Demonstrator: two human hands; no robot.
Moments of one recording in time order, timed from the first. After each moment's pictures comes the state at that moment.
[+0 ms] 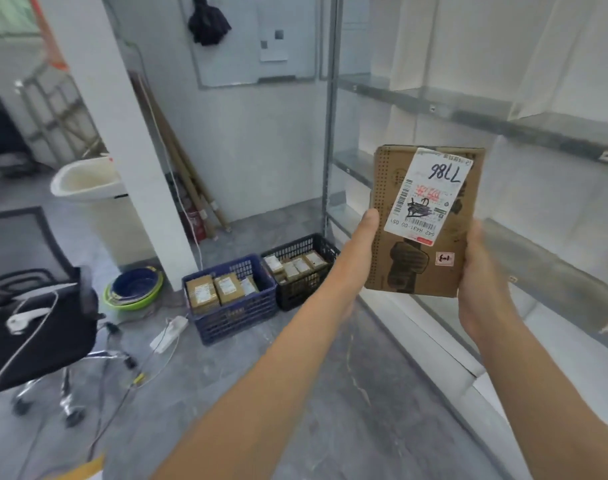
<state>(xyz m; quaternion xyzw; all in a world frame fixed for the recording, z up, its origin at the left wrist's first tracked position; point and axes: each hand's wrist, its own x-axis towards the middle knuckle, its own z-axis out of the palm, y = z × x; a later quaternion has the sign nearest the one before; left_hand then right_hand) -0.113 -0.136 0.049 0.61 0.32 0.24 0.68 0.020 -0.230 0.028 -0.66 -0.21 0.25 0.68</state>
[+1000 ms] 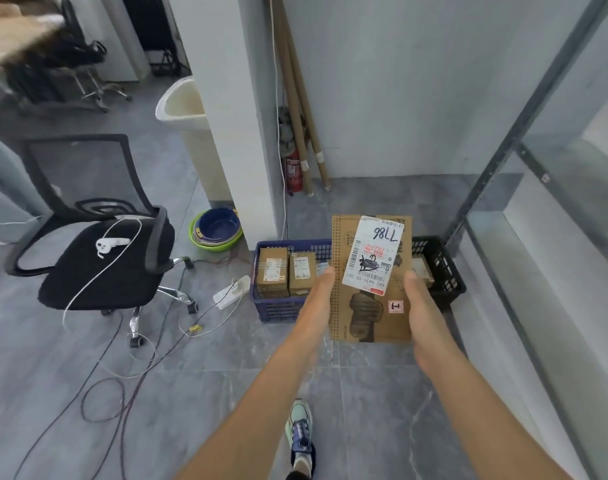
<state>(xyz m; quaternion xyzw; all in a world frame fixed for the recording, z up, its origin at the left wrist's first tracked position) -0.107 0.280 -0.151 0.32 0.62 0.32 0.64 0.055 0.259 -0.165 -0.68 -0.27 0.52 0.44</state>
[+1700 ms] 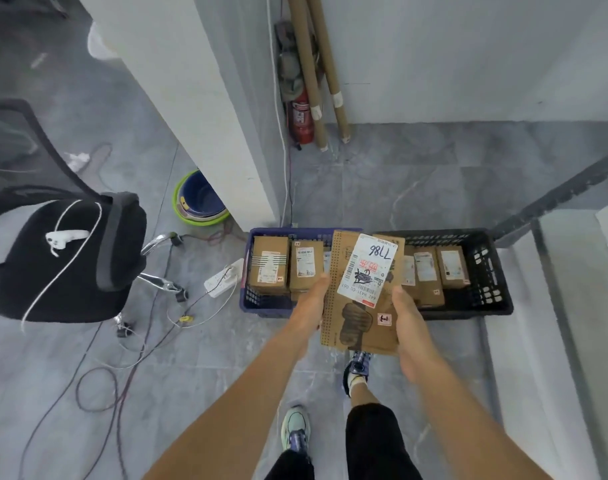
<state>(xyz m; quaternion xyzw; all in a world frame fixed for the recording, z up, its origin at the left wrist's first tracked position) -0.081 0.587 -0.308 0.24 0.69 0.17 0.66 0.088 0.555 -0.334 -0.73 -0.16 0.60 0.29</state>
